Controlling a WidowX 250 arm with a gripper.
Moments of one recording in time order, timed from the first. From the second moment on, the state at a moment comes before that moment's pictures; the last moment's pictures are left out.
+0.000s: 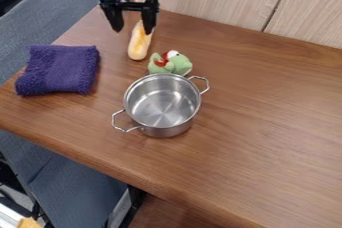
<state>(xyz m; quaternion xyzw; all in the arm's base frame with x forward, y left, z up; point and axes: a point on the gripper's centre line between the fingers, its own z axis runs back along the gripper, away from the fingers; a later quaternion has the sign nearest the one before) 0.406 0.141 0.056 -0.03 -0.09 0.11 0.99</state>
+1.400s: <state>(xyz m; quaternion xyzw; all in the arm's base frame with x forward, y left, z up) 0.416 0.126 0.028 0.04 -0.07 0.10 0.99</state>
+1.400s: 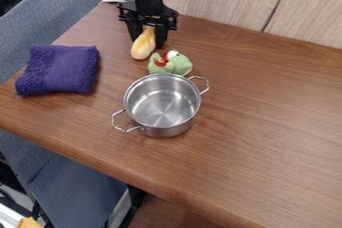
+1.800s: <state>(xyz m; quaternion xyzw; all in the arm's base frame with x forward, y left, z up) 0.420 0.130 0.042 0.06 -0.04 0.10 0.99</state>
